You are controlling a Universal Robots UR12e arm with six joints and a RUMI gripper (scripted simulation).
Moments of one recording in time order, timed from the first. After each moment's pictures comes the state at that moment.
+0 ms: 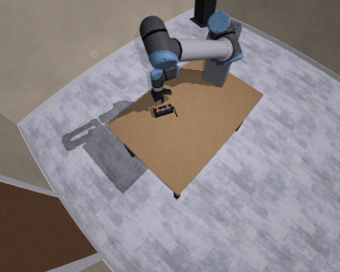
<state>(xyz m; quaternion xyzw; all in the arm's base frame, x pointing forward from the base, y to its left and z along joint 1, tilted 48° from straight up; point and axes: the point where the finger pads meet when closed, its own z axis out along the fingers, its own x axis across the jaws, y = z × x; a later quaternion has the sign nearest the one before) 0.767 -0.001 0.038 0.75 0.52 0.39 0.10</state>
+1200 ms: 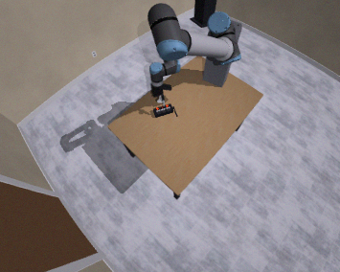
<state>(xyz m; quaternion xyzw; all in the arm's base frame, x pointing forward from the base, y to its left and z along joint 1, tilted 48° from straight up) 0.728 -0.015 0.075 0.75 0.52 0.39 0.10</state>
